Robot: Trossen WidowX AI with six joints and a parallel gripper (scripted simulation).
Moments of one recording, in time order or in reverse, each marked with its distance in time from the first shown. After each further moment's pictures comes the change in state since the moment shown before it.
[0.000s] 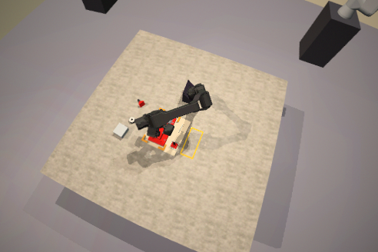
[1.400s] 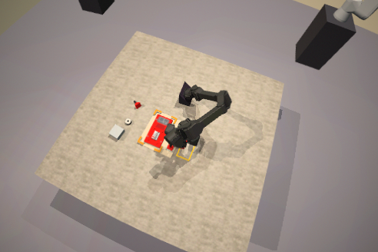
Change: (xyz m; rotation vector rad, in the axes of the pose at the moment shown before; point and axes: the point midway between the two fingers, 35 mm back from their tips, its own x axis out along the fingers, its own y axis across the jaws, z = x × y) arm -0.008 0.163 -0.016 -0.002 0.007 -0.003
